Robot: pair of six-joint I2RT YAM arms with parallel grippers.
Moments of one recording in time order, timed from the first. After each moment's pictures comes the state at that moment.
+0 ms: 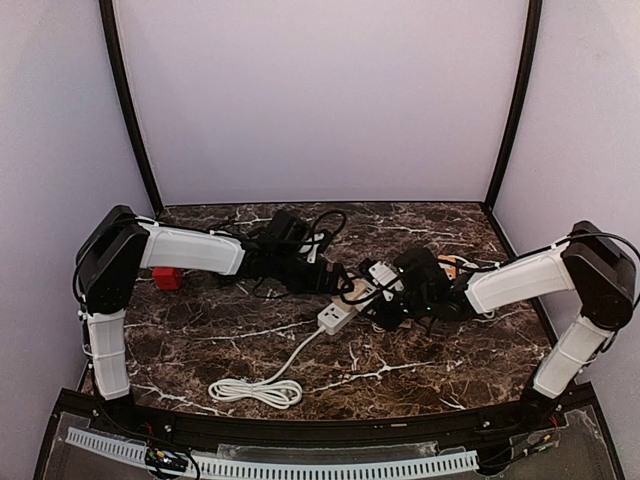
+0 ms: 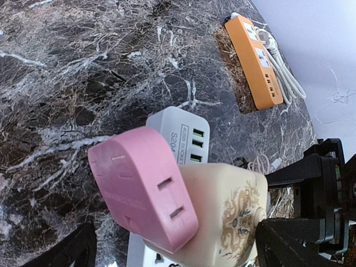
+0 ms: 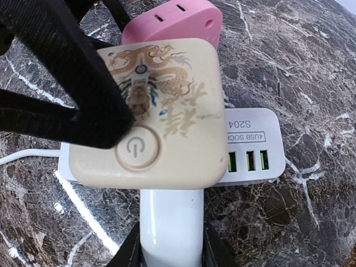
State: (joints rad) left arm -0.79 2.00 1.34 -0.14 0.32 -0.51; right arm 0.82 1.63 0.75 0.11 -0.06 0.07
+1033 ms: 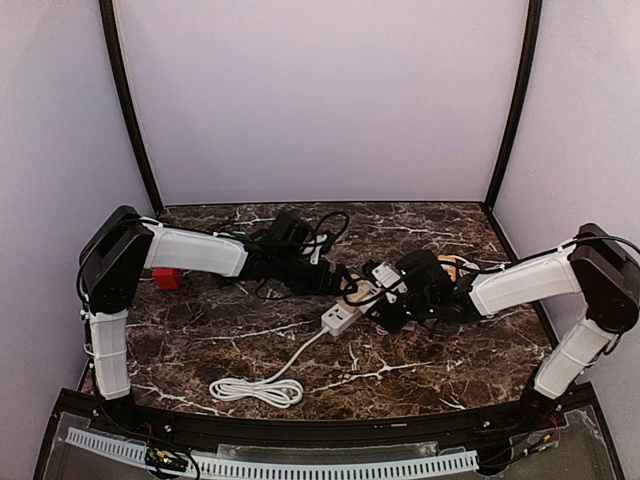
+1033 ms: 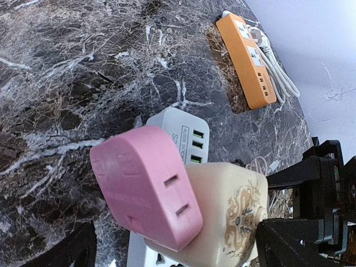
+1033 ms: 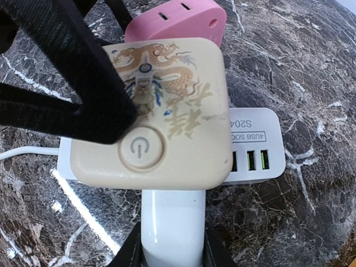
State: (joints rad) left arm -0.79 2.02 1.34 -0.11 0.35 -0.52; right arm 0.82 1.60 0.72 0.08 -0.02 0.08
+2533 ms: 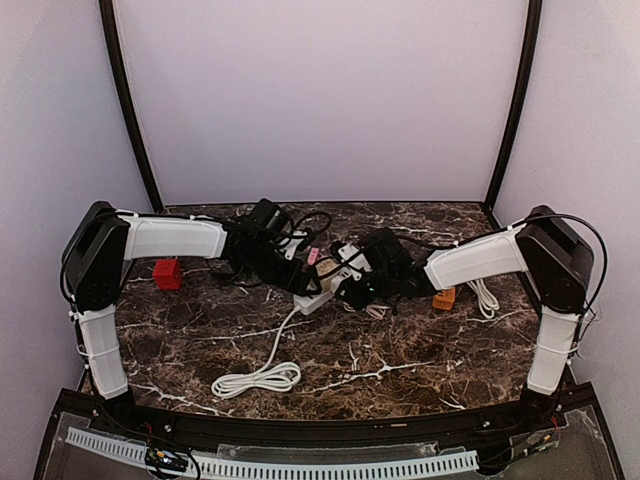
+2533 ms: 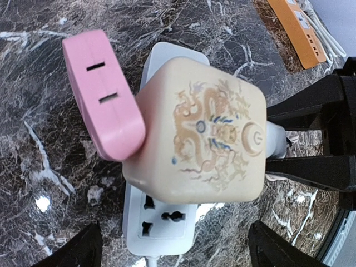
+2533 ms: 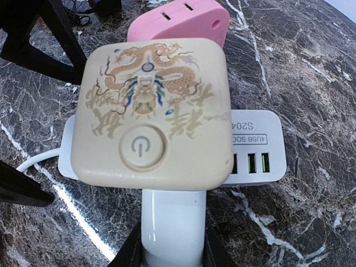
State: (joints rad) left arm -0.70 1.93 1.36 -0.42 0.29 -0.20; right arm 0.82 1.89 1.09 0.01 -0.05 0.09
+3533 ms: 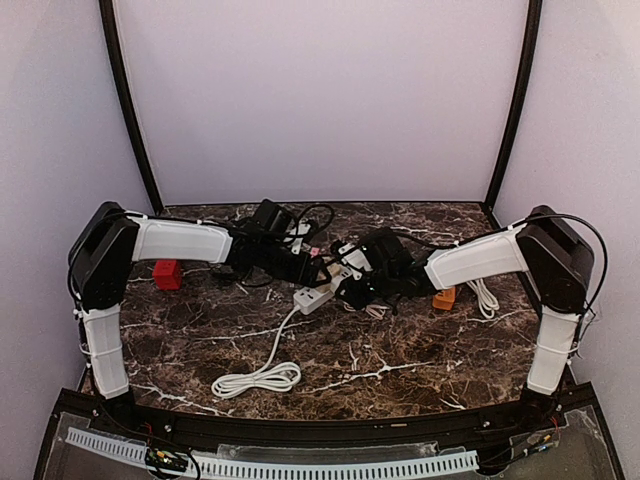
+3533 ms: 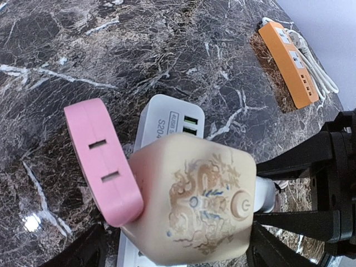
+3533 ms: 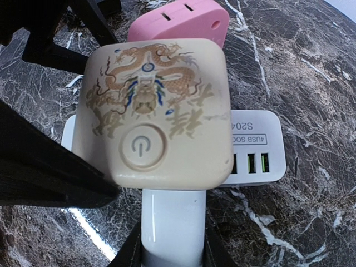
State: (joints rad) left arm -0.71 1.96 1.35 -0.23 0.27 -0.29; right arm 0.82 1.89 1.09 0.01 -0.06 0.10
